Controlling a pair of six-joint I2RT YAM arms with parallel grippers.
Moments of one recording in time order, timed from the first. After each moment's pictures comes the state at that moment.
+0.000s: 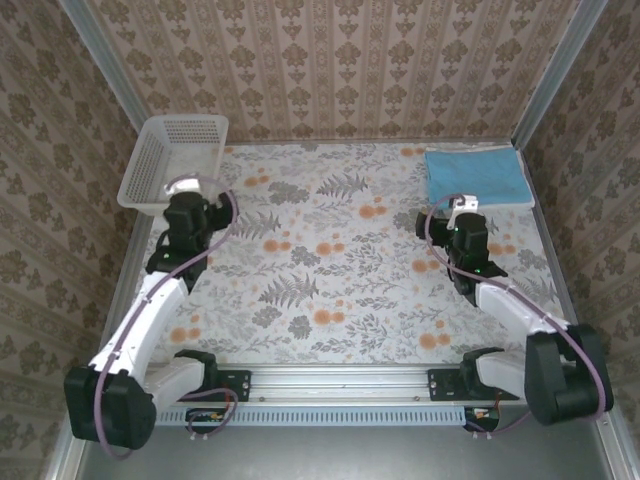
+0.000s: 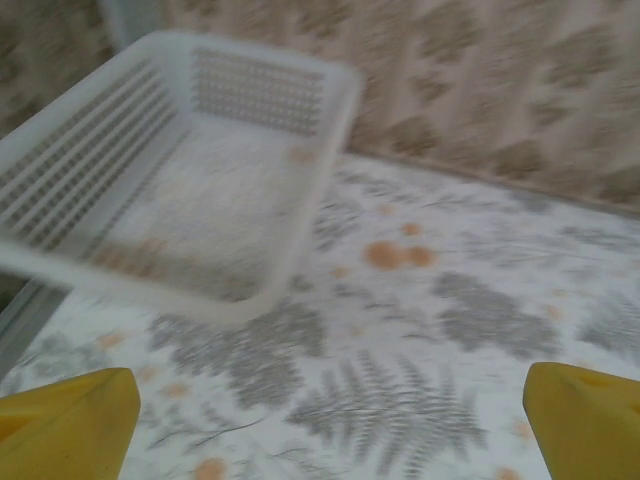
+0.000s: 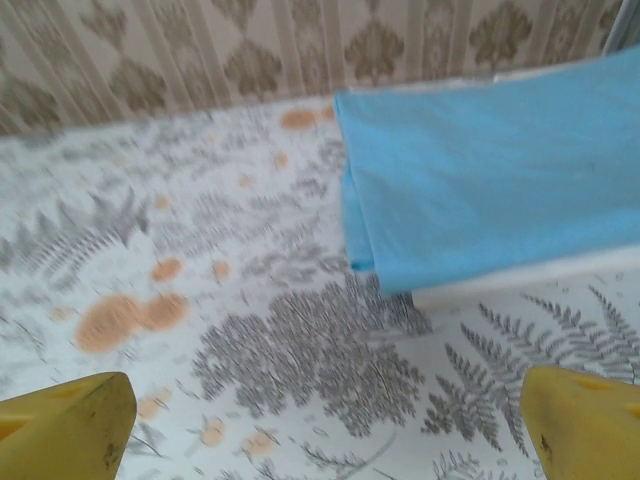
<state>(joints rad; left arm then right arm) -0.20 1.03 0.75 -0.14 -0.28 -0.27 0.12 1.19 0.50 0.28 0.18 0.17</state>
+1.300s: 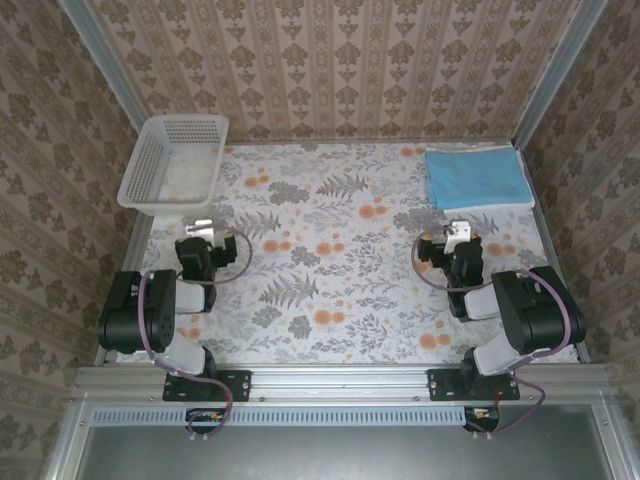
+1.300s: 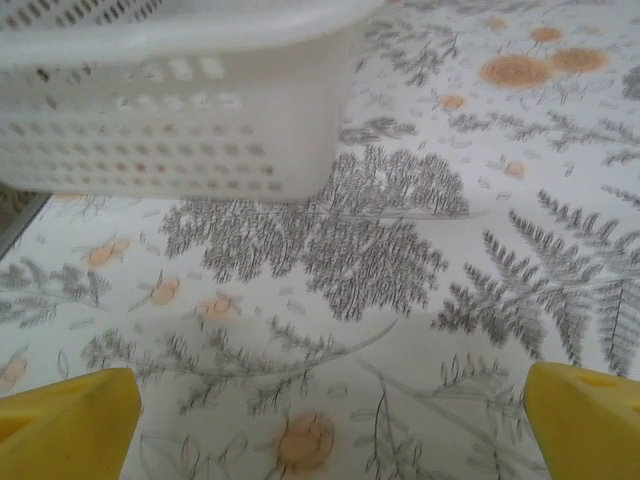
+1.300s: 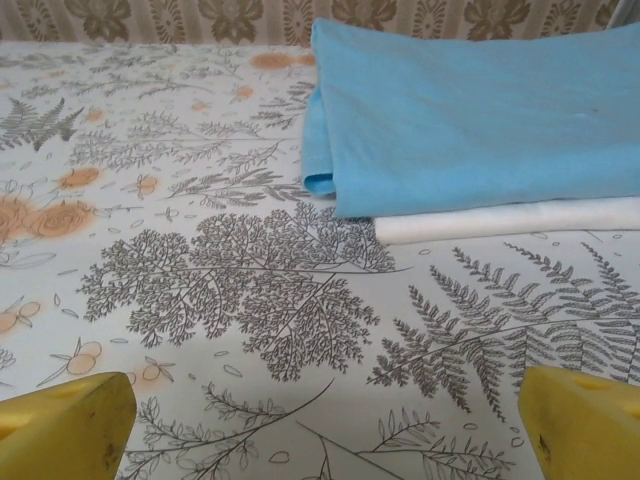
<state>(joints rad) -0.04 1.54 0.32 0.81 -0.14 0.05 0.06 1.54 0.23 0.98 0.14 0.01</state>
